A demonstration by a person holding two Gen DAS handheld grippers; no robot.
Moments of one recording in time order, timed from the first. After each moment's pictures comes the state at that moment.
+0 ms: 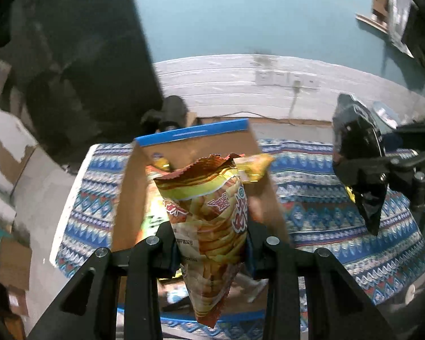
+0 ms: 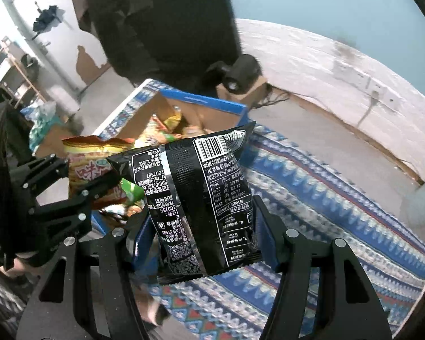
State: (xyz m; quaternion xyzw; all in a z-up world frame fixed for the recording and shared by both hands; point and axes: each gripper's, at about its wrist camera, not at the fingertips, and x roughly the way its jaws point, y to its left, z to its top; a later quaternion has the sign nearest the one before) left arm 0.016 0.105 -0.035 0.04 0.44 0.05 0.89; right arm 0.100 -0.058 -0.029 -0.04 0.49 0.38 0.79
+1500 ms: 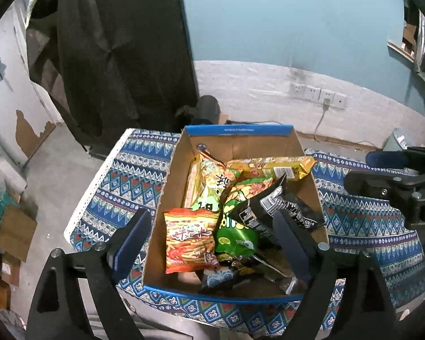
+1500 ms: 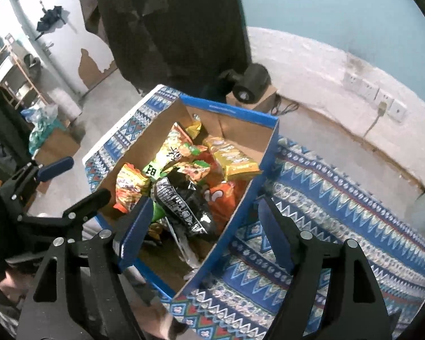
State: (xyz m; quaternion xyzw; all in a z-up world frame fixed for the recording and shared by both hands) left arm -0.023 0.152 -0.025 0.00 0.42 0.11 0.90; right arm 0.075 -0.016 -0.023 -0.05 0.46 0.37 0.81
